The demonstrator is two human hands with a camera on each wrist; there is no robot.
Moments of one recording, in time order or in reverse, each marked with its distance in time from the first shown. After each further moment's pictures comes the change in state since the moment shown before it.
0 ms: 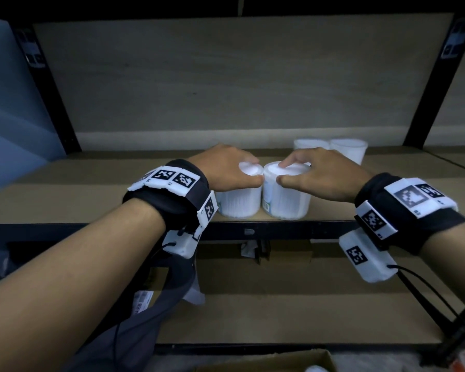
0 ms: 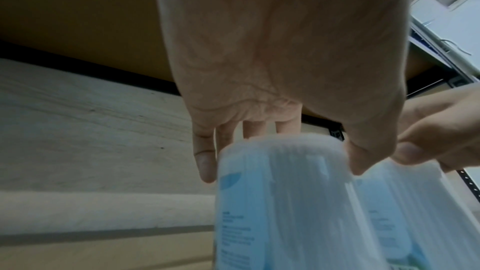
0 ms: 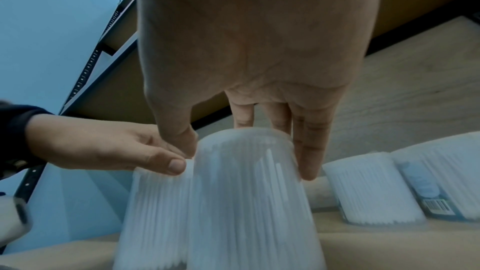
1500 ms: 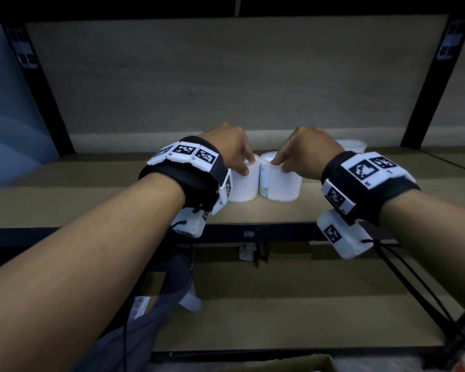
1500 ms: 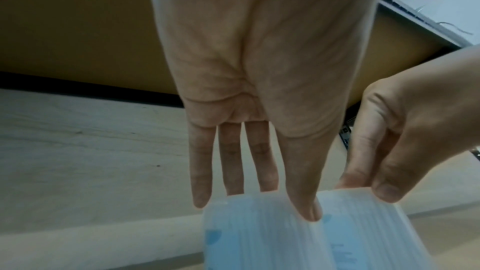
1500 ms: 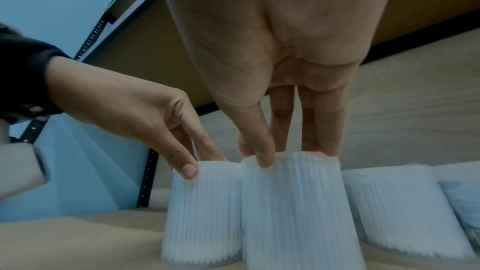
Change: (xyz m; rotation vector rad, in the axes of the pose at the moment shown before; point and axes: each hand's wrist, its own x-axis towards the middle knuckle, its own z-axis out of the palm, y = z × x) left_hand 0.041 -0.005 -0.013 0.085 0.058 -0.014; right_hand 0.048 -0.014 0.002 -0.151 0.146 -0.004
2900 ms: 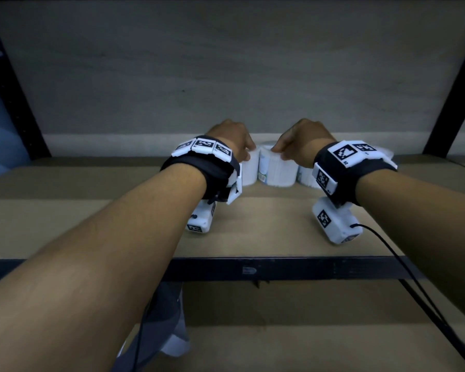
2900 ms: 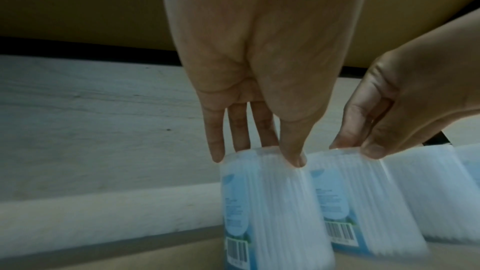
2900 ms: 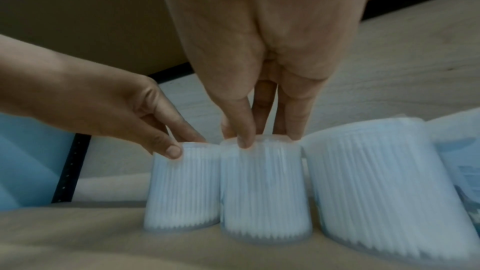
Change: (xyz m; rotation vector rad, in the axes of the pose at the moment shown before) left_hand 0.115 -0.042 0.040 -0.008 0.102 -0.123; right_hand 0.114 0.037 0.043 0.159 -0.008 0.159
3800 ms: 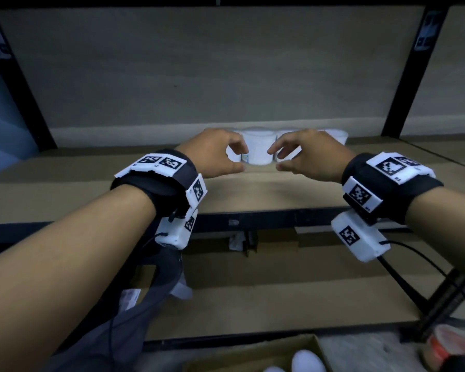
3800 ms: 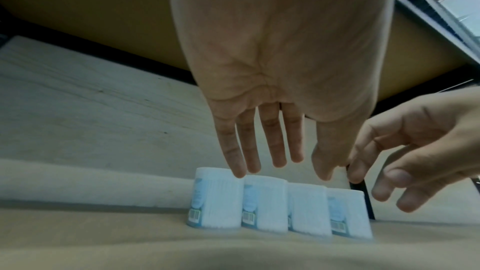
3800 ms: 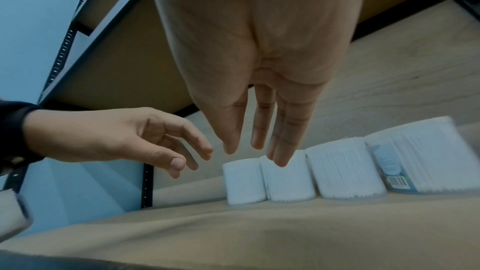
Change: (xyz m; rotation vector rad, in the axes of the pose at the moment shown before) left_hand -0.131 0.024 -0.025 -0.195 -0.003 0.215; right_hand -0.147 0.017 -0.050 0.008 -0.072 -0.233
